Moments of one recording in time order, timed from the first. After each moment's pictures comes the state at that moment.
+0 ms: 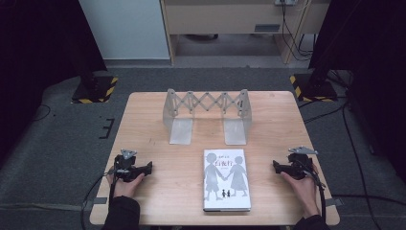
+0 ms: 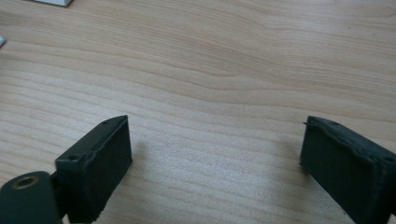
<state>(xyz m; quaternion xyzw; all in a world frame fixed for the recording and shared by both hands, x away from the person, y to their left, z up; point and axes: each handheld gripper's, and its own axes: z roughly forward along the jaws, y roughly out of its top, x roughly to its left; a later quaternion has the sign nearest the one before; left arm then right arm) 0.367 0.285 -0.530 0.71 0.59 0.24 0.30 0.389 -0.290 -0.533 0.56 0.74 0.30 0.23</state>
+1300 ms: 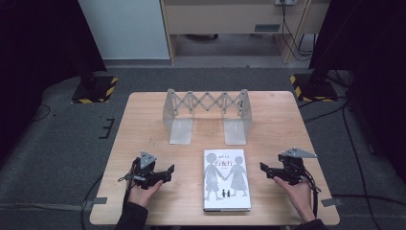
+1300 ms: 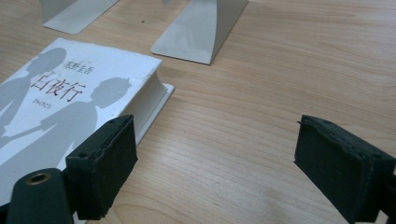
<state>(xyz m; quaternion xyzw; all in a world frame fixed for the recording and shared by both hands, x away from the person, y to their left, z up) 0.338 0.216 -0.499 0.74 0.51 0.22 0.40 0.358 -0.251 -0.492 0.50 0.74 0.42 0.17</state>
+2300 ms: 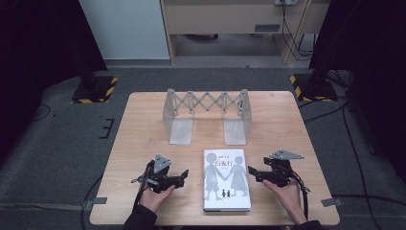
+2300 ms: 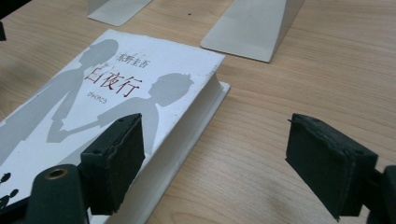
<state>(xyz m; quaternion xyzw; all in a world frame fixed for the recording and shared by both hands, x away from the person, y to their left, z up) 0.330 0.177 -0.502 0.77 0.45 0.19 0.42 0.355 -0.218 -0.498 0.47 0.76 0.43 0.13</state>
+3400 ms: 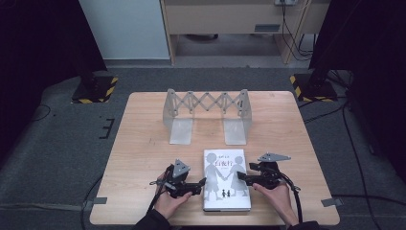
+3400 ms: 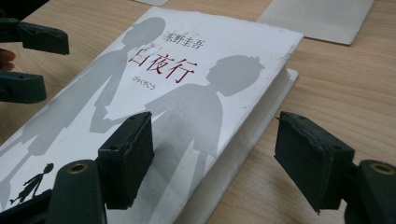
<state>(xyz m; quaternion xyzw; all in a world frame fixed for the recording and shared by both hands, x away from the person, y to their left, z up) 0.321 0.126 -0.511 0.79 0.42 0.14 0.43 0.355 -0.190 -0.512 0.44 0.78 0.44 0.07</state>
